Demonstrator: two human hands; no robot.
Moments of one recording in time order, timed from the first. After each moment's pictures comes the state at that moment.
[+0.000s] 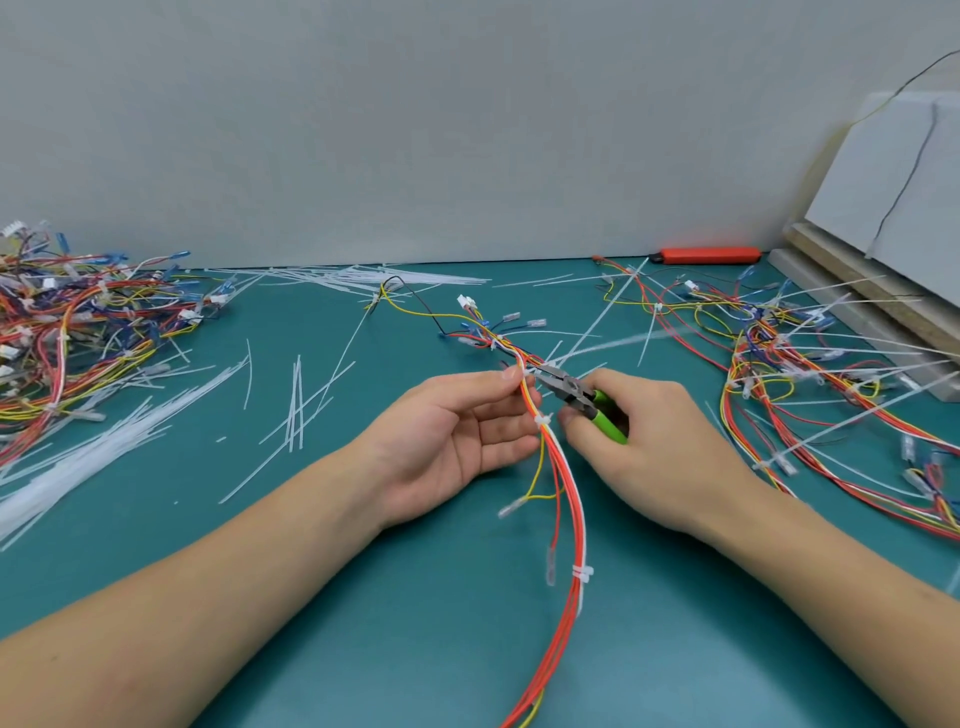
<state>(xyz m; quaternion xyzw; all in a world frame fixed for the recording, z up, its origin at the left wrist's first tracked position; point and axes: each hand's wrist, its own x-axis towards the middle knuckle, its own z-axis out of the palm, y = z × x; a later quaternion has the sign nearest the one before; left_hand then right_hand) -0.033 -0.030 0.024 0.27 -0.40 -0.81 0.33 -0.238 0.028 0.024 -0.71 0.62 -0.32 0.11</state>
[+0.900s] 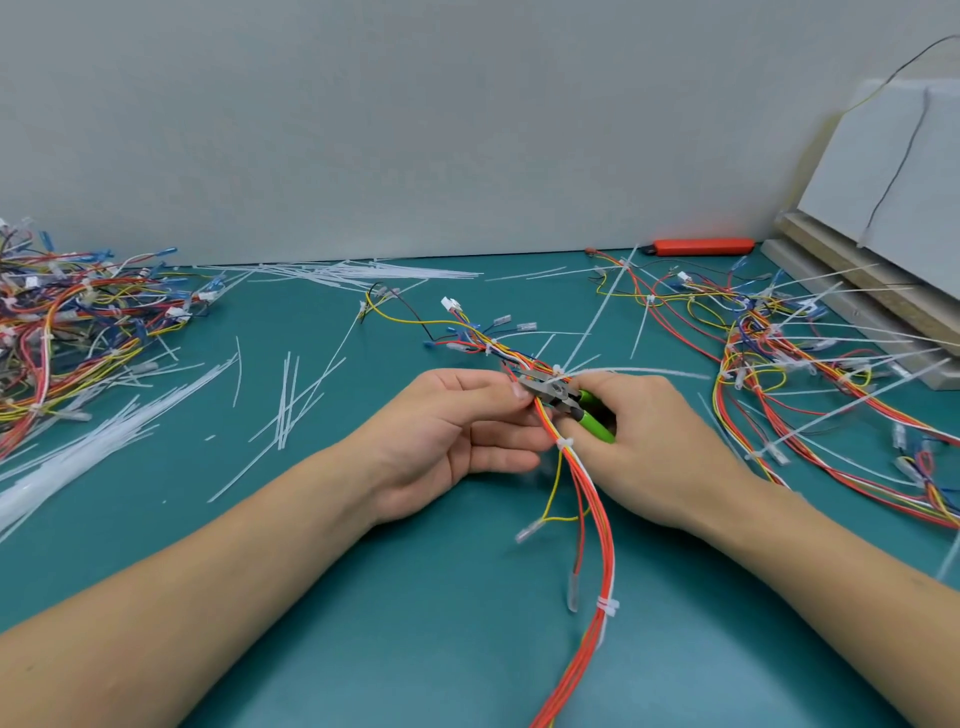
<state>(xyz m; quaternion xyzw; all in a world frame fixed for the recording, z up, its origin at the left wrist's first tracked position) -0.034 -0.025 0.026 0.29 -0.48 -0.77 0.31 -0.233 0.032 0.032 -0.72 0.62 -0.29 0.14</state>
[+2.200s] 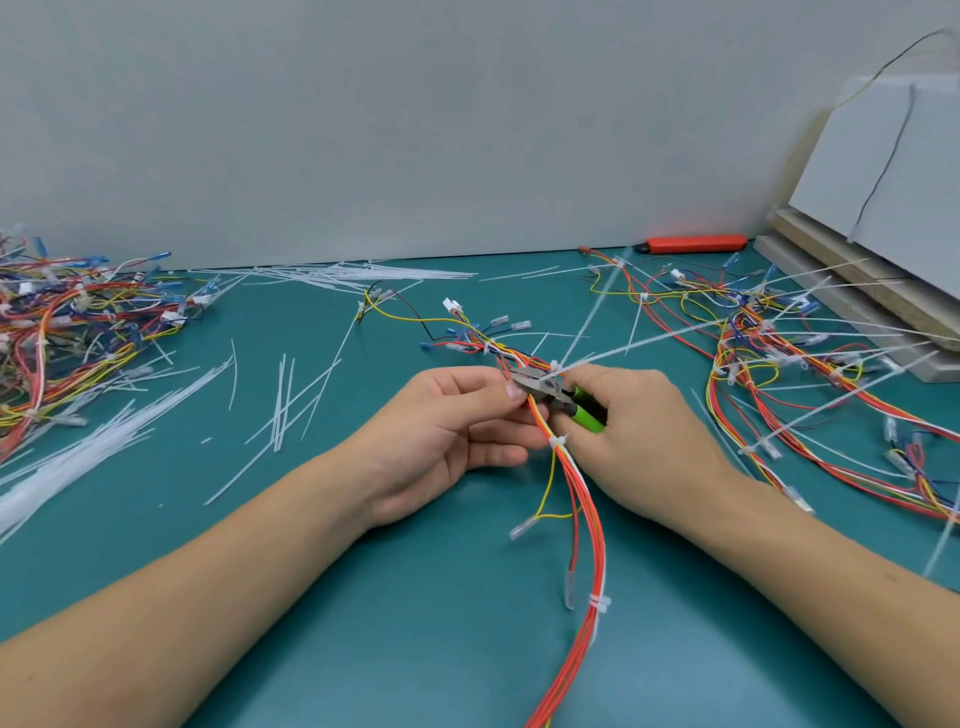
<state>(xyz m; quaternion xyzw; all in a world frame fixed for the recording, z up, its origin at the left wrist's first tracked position) -0.036 -0.020 0.027 0.28 -0.50 -0.76 0.32 -0.234 0.027 0.024 -0.71 0.63 -0.30 0.07</state>
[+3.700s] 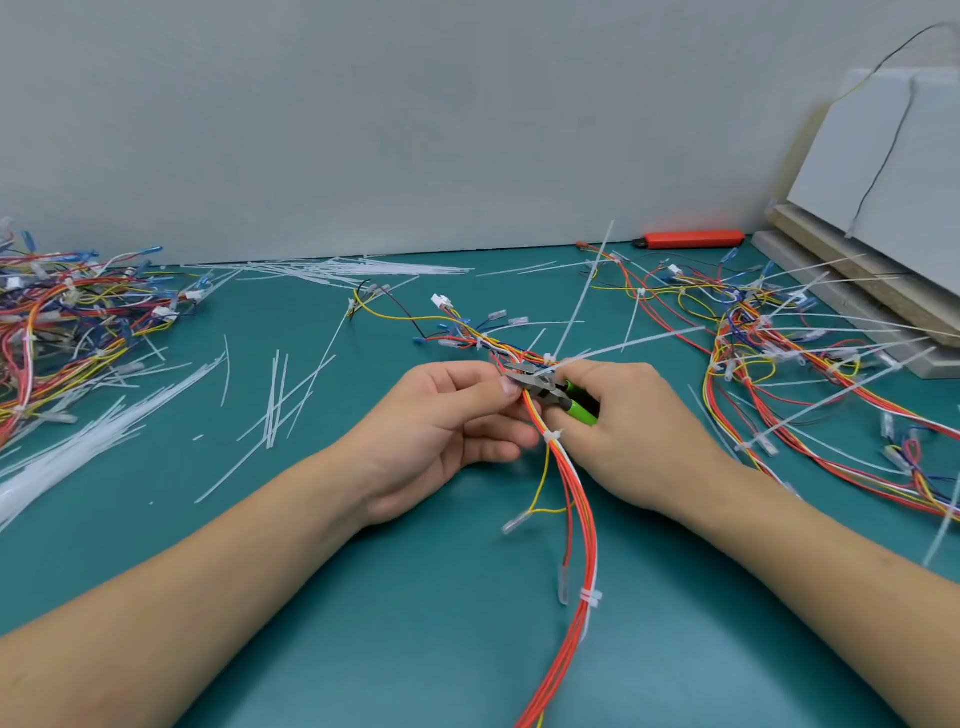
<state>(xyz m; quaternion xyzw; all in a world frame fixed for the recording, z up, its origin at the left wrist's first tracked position) -0.036 -0.020 0.026 0.28 -0.52 -0.74 0.33 -0.235 0.023 0.026 -0.72 0.61 -0.30 0.12</state>
